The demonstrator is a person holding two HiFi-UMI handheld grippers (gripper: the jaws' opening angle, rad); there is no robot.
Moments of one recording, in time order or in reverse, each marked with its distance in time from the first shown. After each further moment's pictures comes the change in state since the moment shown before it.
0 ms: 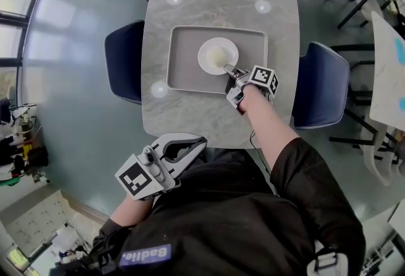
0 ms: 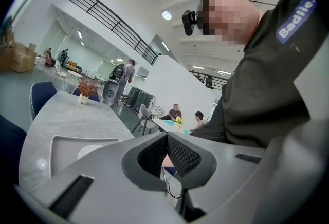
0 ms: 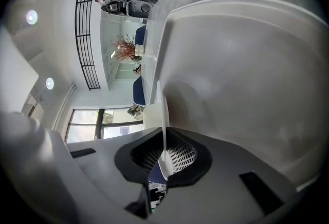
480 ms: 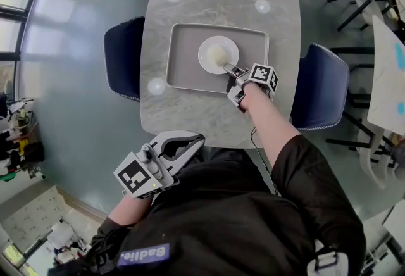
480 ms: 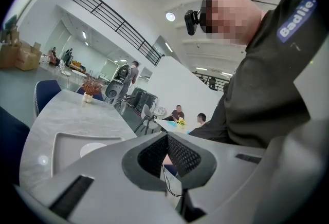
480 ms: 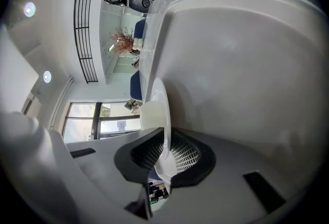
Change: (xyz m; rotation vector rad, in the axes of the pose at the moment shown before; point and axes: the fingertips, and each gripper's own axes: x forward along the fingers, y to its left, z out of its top) left arm -0.002 0.010 -0.002 -0.021 -0.025 0.024; right arm 0.009 -0.011 0.001 -0.039 0.055 -0.039
